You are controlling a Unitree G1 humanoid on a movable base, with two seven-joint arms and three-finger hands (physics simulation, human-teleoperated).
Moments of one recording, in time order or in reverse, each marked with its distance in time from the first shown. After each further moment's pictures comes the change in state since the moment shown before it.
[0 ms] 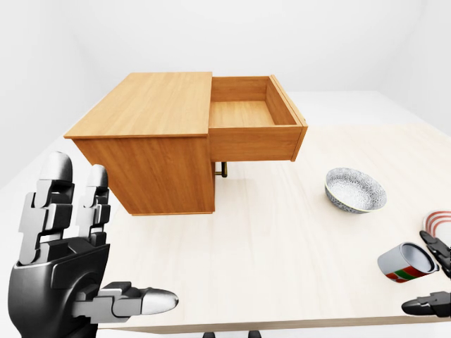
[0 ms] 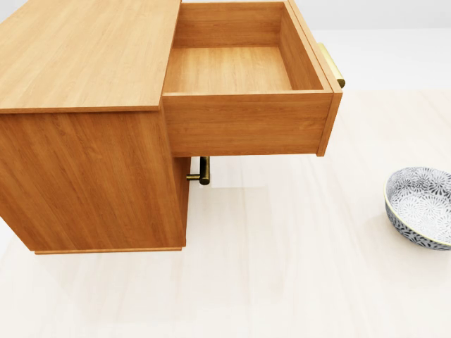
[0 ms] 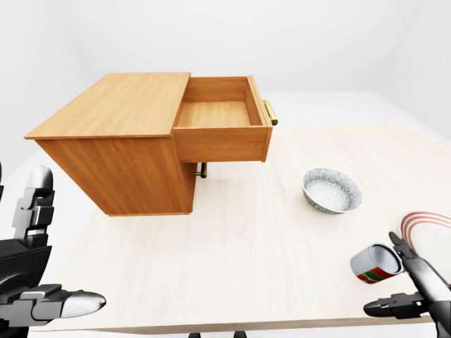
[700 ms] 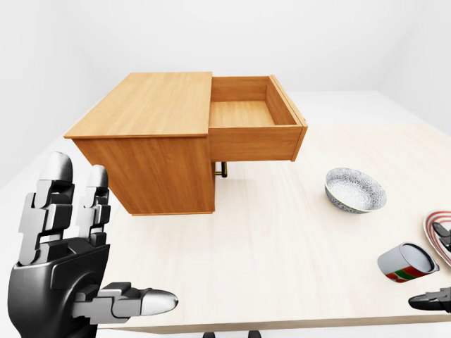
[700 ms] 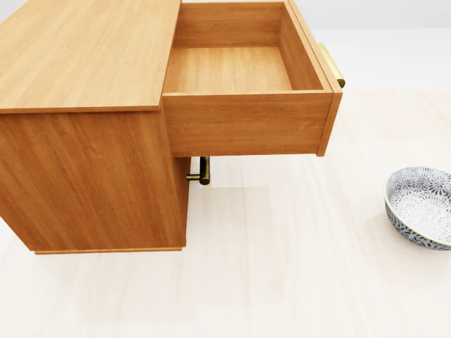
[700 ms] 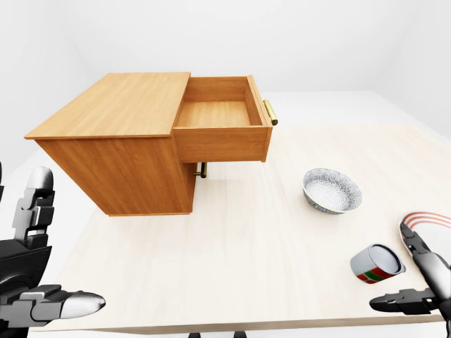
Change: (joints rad) left arm 0.003 0.004 0.001 0.000 -0.007 0.000 0.001; right arm -0.004 0.010 -0.045 -0.093 -0.003 0.000 0.000
